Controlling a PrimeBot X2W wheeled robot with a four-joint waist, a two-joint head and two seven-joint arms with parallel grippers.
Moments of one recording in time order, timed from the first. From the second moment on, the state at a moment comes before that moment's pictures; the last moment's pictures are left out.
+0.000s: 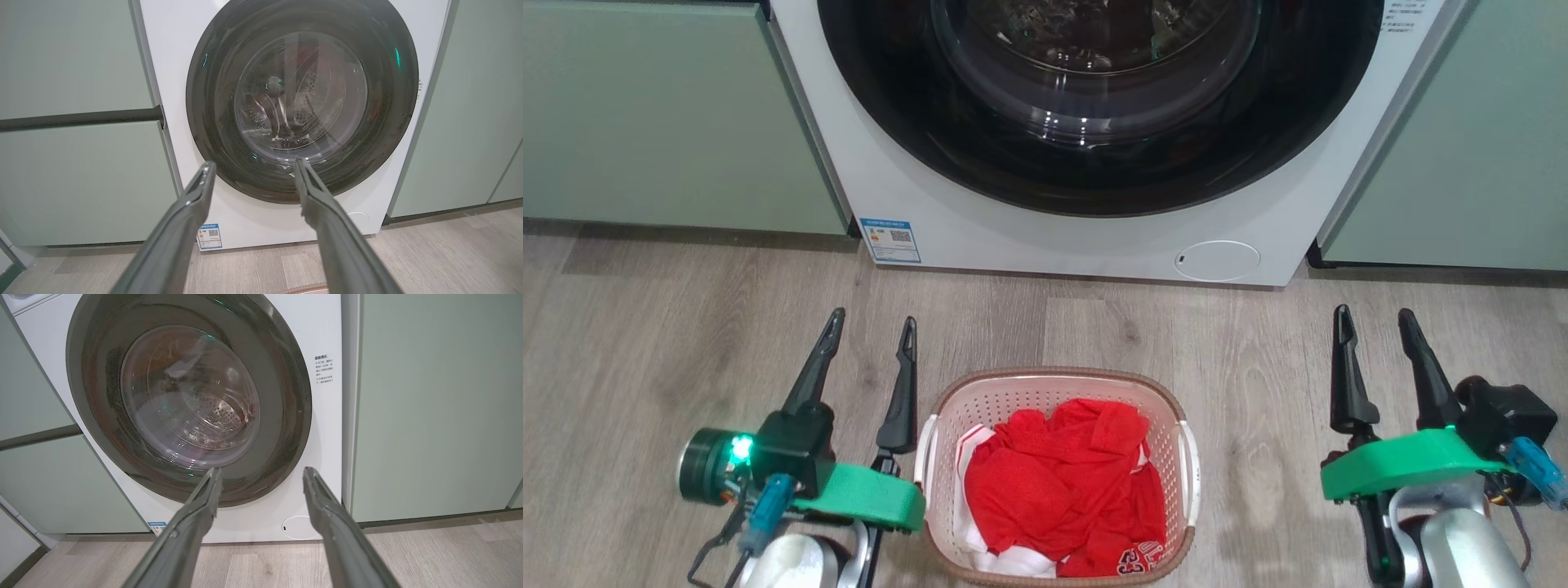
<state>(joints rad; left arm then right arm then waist) 0.00 0.06 -0.24 0.01 -0.07 0.00 -0.26 -0.03 -0.05 0.04 0.07 0.32 0.12 -0.25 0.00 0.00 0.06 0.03</state>
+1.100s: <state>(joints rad) 0.06 0.06 -0.22 0.13 -0.28 -0.02 -0.22 0.02 -0.04 0.04 0.18 0.49 0.12 -0.21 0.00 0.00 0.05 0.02</state>
